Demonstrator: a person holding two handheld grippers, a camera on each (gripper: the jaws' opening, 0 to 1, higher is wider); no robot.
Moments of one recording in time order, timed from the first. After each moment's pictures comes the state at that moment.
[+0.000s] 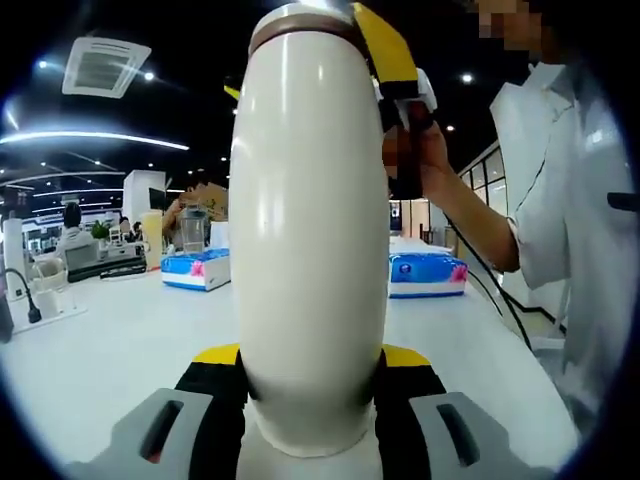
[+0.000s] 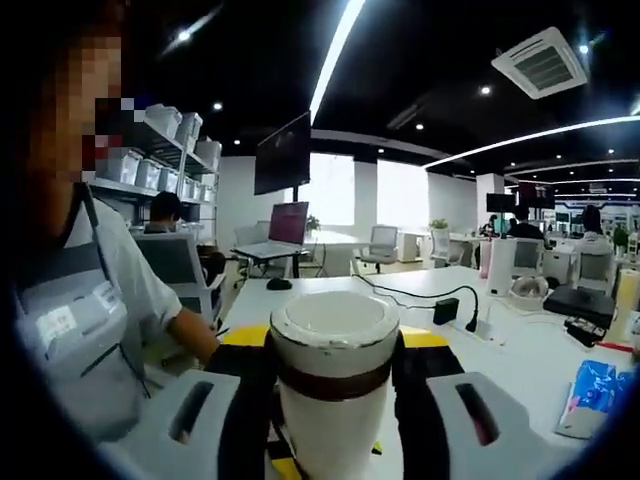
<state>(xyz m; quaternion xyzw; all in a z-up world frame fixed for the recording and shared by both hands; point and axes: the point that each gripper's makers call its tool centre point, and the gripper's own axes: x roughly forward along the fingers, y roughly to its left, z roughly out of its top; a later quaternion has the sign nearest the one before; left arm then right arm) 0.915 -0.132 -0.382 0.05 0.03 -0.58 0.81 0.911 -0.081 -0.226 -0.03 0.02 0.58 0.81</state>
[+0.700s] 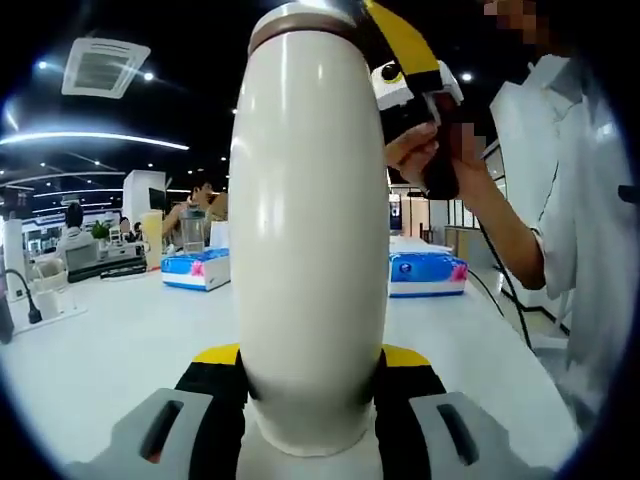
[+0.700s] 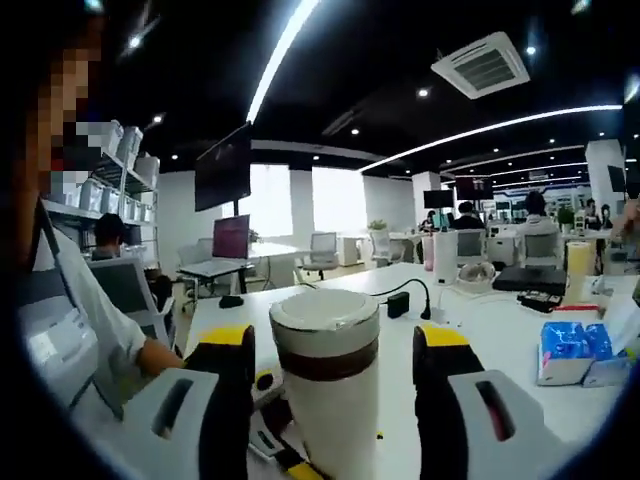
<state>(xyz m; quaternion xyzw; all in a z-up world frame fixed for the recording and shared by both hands) 0.915 -0.132 -0.383 0.05 0.03 -0.58 0.81 0.910 -0.105 -0.225 0.02 0.02 0.43 0.90</state>
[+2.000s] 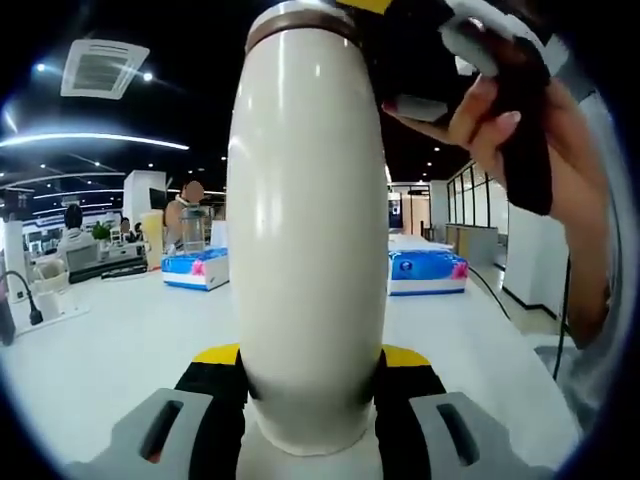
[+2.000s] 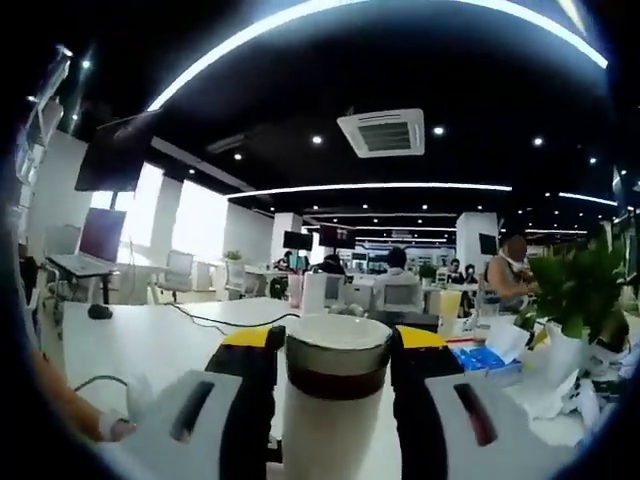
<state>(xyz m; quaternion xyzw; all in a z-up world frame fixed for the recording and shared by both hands) 0.911 -0.133 -0.381 0.05 0.03 -0.58 0.81 0.911 -0.109 -0.203 -0.05 -0.08 0.11 0.99</state>
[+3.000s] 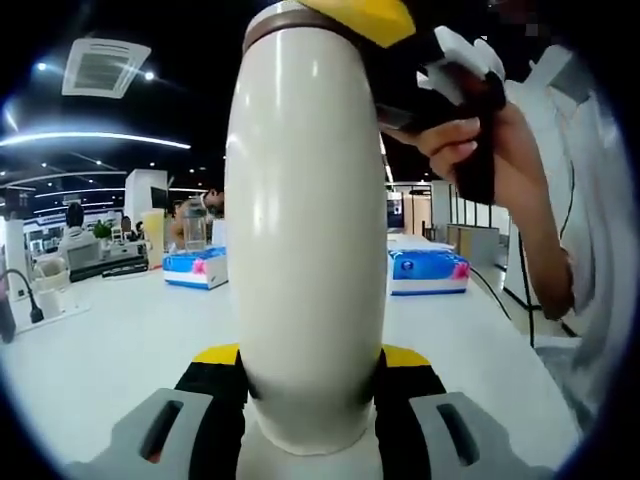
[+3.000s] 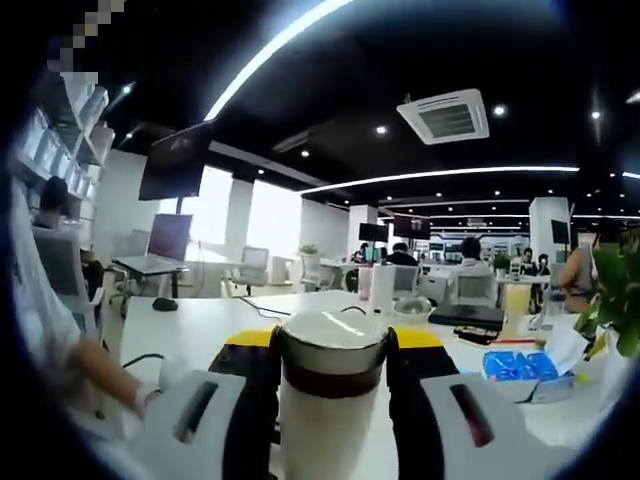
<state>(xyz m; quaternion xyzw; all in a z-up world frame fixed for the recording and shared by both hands) 0.914 -0.131 -0.384 0.05 0.04 -0.58 0.81 0.912 -0.102 -0.206 -0.03 -0.05 0.31 0.95</state>
